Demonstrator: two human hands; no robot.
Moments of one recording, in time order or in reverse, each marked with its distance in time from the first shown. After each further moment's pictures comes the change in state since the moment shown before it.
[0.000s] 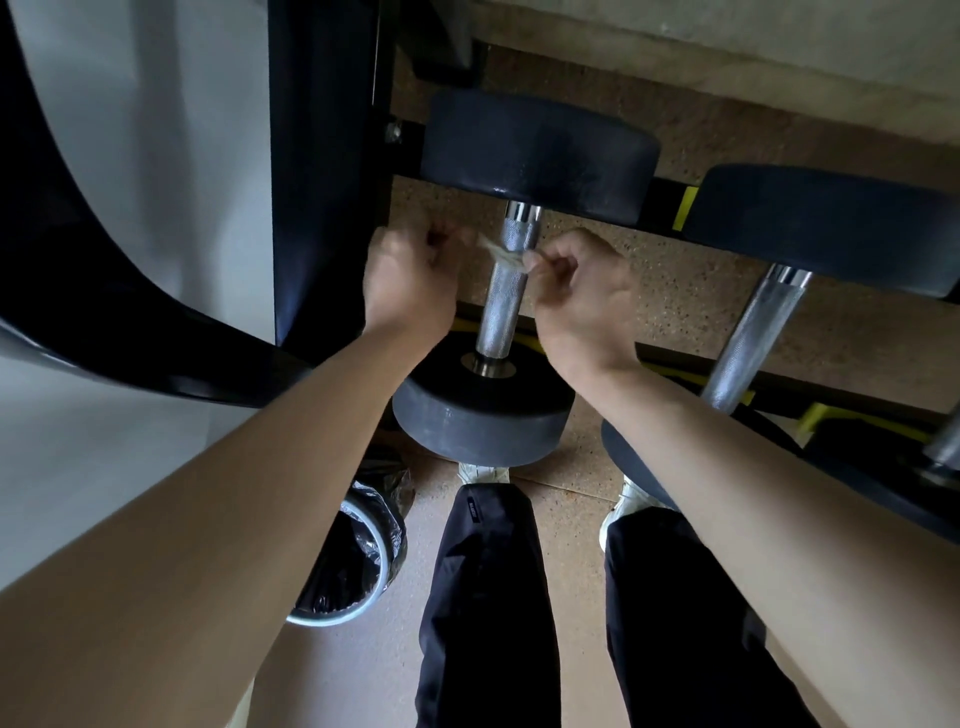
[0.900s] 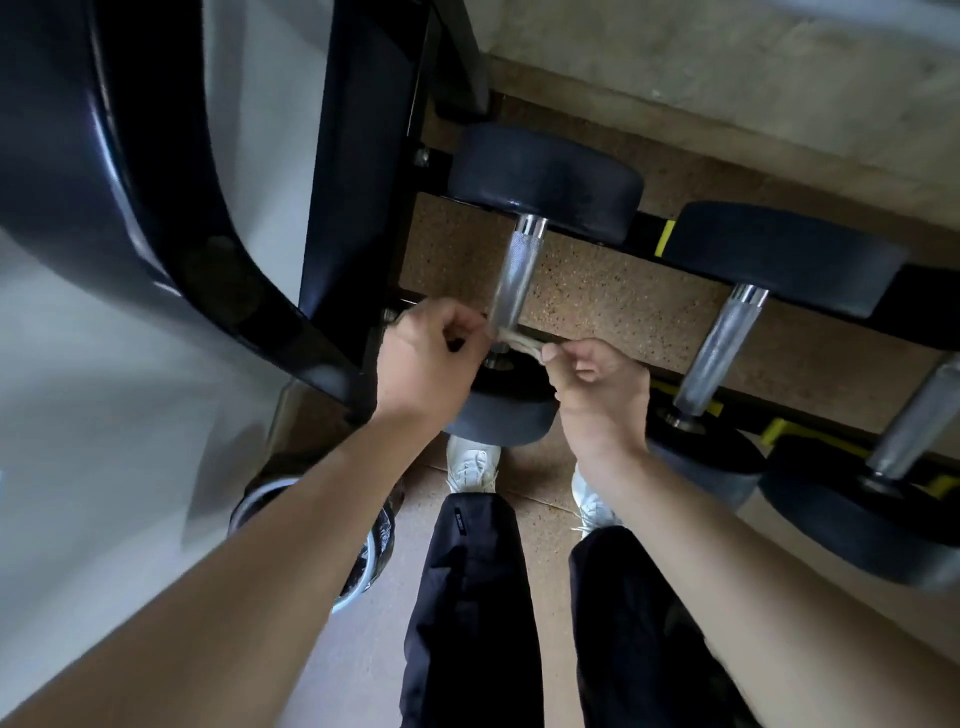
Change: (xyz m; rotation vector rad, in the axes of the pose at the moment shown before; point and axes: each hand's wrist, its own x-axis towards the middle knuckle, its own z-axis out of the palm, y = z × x) left_hand -0.086 0.001 -0.015 -0.061 -0.014 -0.006; right_hand -0.081 -0.001 -0.032 0.284 0.000 0.394
